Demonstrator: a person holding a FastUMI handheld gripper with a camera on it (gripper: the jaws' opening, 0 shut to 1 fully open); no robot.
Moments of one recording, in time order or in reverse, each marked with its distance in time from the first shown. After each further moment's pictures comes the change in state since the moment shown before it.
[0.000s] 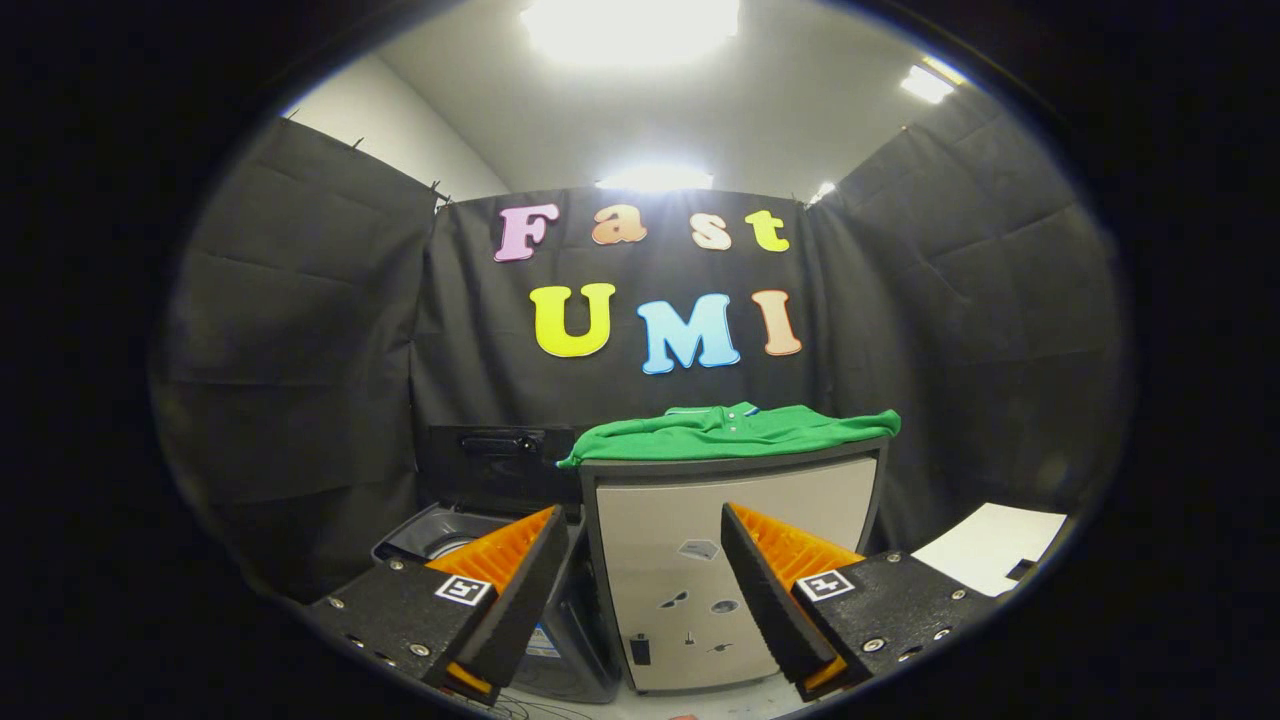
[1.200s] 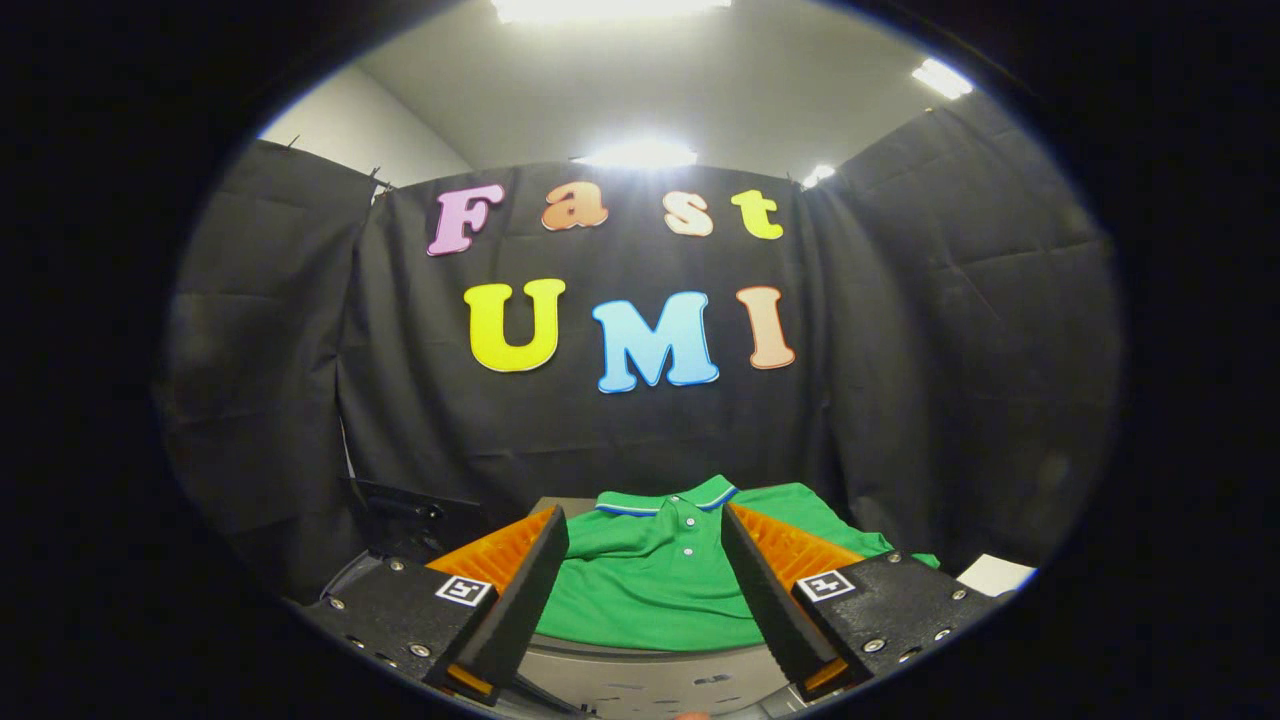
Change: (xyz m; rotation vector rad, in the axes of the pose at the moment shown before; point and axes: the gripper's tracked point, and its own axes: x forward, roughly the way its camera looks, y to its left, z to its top) arm 0.226 -0.102 0.091 -0.028 0.110 -0.065
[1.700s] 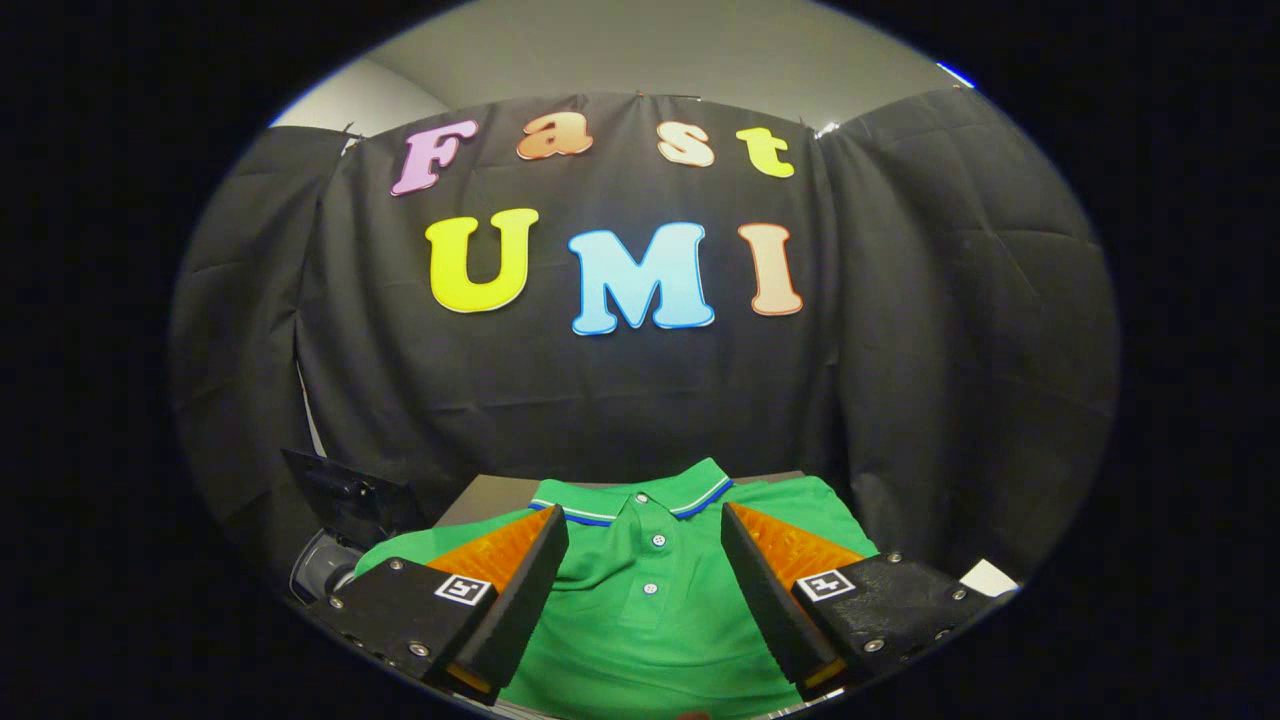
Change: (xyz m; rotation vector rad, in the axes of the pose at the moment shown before) arm 0.120 -0.039 -0.033 0.011 0.196 -0.026
